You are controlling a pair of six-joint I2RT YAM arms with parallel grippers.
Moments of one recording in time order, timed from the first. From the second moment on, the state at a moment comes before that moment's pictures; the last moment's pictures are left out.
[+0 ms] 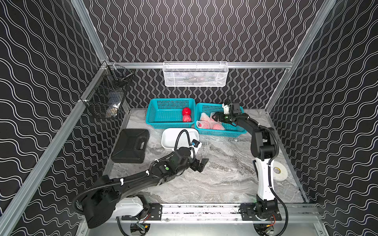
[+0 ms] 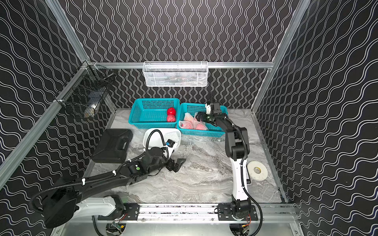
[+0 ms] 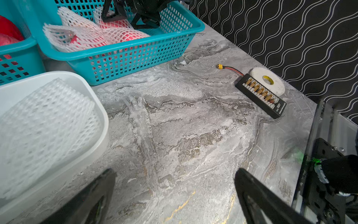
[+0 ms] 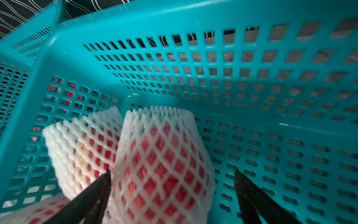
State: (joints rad) left arm -0.82 1.26 0.66 0.12 -0.02 -0.26; right arm 0.17 2.38 1.93 -0.31 -0.34 0.25
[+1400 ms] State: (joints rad) left arm -0.82 1.24 0.67 0.05 -0.11 -0.24; right arm 0.14 2.40 1.97 -0.21 -0.45 0.32
